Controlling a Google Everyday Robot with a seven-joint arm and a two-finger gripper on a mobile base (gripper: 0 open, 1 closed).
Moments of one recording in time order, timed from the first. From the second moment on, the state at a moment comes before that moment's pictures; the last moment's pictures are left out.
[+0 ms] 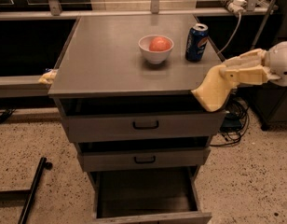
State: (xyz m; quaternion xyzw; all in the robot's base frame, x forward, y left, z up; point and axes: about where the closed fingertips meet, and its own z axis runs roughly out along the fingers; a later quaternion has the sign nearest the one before) arm 0.543 -0.227 0.945 -0.50 0.66 0.26 0.49
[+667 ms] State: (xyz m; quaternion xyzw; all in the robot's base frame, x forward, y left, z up) arm 0.606 -0.246 0.931 -0.48 0.69 0.23 0.49
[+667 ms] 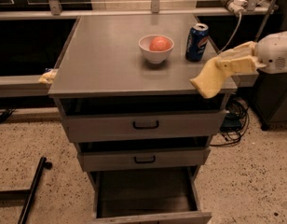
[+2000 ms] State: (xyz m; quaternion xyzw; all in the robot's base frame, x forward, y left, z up) arm 0.719 -0.243 0.900 -0.44 0.72 0.22 0.49
